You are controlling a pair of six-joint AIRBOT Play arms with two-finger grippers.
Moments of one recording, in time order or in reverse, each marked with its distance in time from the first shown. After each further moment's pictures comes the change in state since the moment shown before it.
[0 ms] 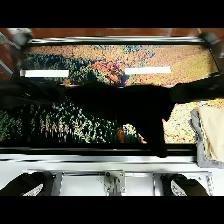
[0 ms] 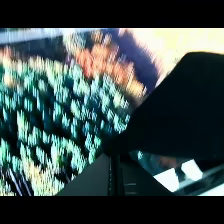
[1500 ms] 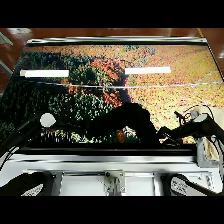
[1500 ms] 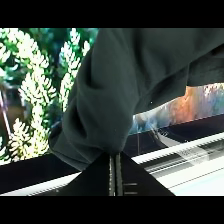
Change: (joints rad) left arm 0.002 -0.147 -0.515 -0.315 0.283 -0.052; right arm -0.340 -0.274 -0.768 0.065 -0.300 -0.151
